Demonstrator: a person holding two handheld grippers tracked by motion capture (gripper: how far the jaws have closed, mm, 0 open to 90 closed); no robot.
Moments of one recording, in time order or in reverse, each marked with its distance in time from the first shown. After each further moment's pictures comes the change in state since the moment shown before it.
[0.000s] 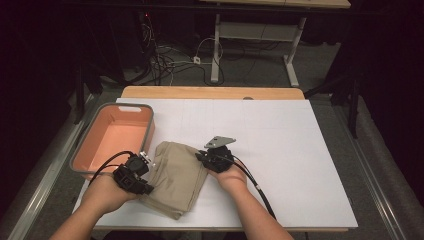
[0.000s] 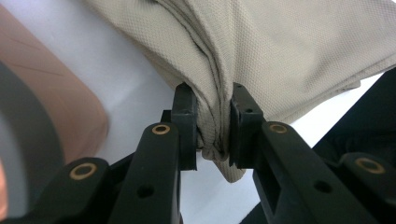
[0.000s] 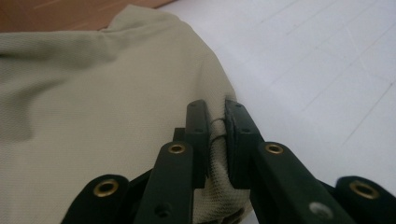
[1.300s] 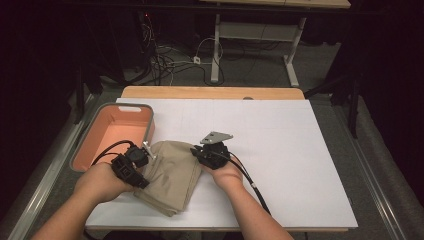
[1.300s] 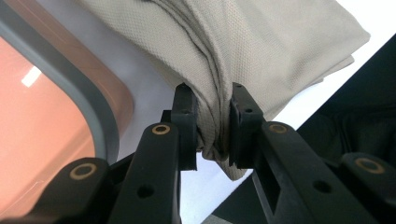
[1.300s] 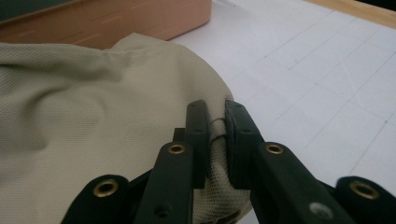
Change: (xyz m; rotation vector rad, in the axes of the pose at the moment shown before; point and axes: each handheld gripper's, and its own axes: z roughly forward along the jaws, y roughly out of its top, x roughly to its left) left arm -0.002 0.017 -0.031 0.111 0.037 0.020; right arm 0.009 0.021 -0.005 -0.052 -0.003 -0.001
